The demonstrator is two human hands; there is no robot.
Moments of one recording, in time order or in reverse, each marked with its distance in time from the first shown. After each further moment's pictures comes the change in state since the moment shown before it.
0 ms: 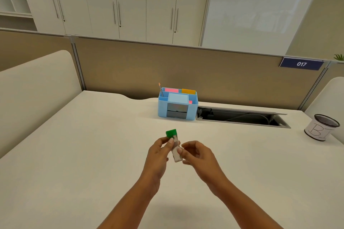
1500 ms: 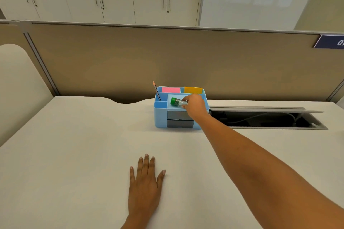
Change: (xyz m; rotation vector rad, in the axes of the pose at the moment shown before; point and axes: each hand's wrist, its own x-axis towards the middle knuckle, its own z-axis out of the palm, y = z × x) left_hand 0.168 -0.126 -0.046 1.400 0.066 0.049; right_hand 0.338 0.031 -0.007 -0.772 0.173 0.014
